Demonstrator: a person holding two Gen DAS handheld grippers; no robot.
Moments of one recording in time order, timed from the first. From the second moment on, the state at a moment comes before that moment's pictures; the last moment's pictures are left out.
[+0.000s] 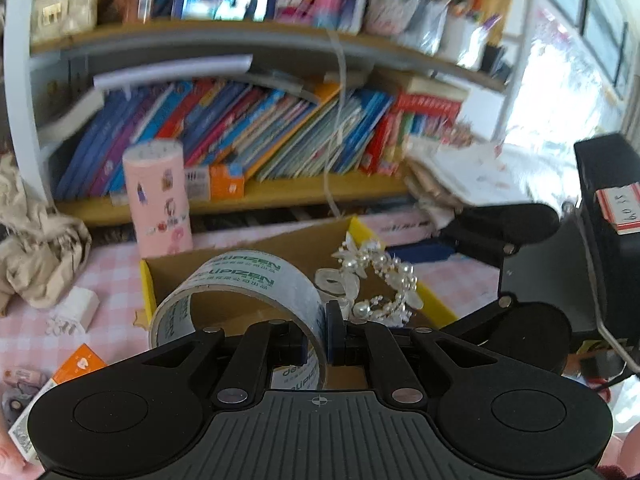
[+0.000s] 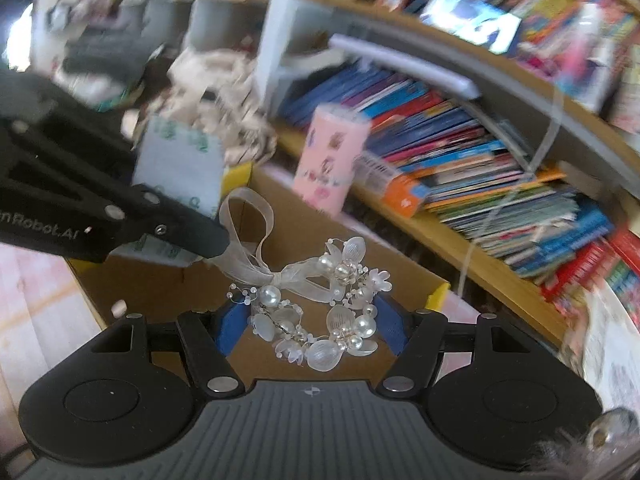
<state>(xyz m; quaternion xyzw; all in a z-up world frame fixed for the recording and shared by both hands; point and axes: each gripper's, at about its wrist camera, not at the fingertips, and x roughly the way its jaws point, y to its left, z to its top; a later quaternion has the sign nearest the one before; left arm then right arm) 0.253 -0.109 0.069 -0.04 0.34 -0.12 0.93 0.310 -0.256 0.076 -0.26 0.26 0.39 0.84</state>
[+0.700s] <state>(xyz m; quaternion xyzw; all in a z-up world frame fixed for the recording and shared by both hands) 0.351 -0.112 -0.013 -0.02 0.52 -0.08 0.85 0.375 -0.180 -0.006 -0.50 0.31 0.51 0.63</state>
